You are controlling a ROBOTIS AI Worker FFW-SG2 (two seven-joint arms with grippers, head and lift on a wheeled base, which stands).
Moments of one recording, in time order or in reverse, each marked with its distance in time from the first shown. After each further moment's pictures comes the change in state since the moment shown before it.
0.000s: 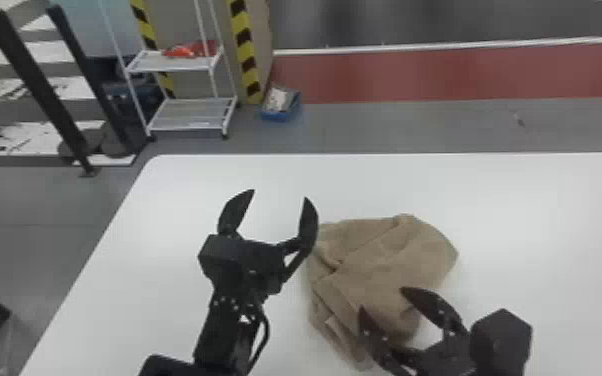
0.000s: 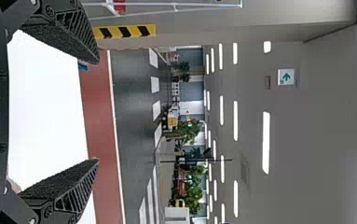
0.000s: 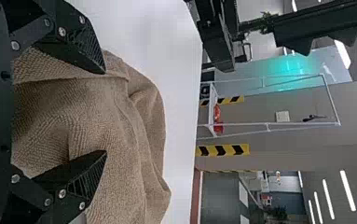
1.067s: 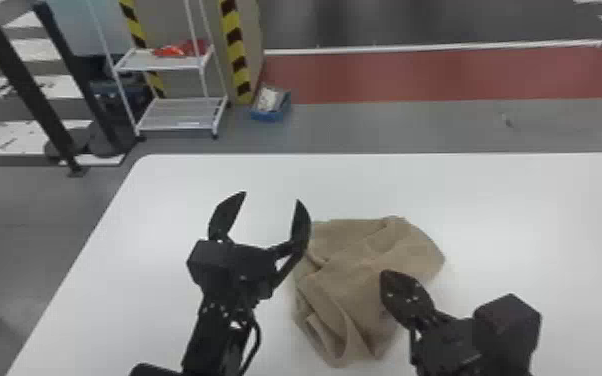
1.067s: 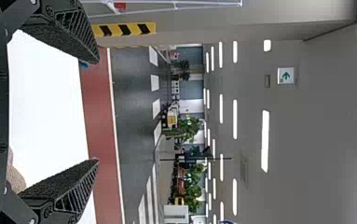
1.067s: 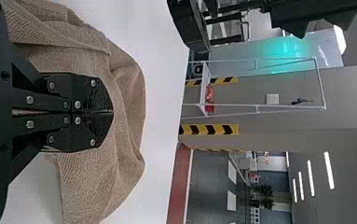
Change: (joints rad) left arm 0.022 0.000 -0.006 -0.021 0.000 -0.003 0.000; right arm 0.028 0.000 0.007 -0.122 0.036 0.050 -0.073
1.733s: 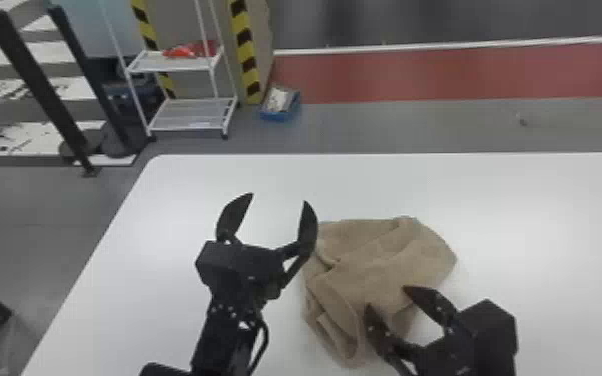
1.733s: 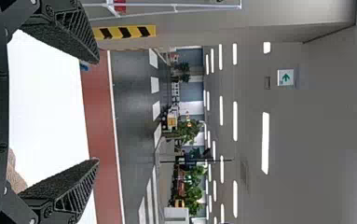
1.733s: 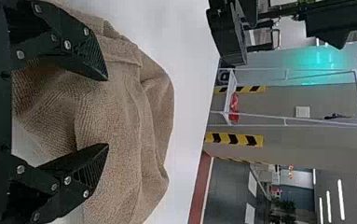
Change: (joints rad) left arm 0.003 0.000 0.007 0.002 -0.001 -0.007 0.000; right arm -0.014 0.000 0.046 0.014 0.115 0.102 0.014
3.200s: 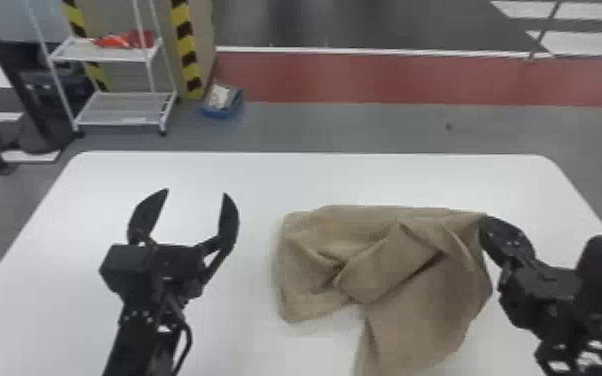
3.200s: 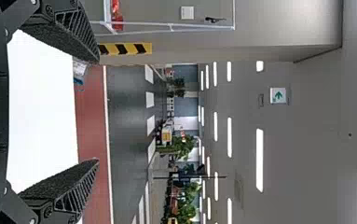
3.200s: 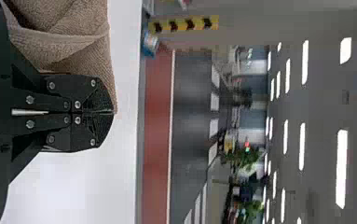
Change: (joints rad) left arm 0.005 0.000 0.023 -0.007 0.018 -0.026 0.052; right arm -0.073 0.000 -0.435 -0.100 -0.272 0.018 -0.180
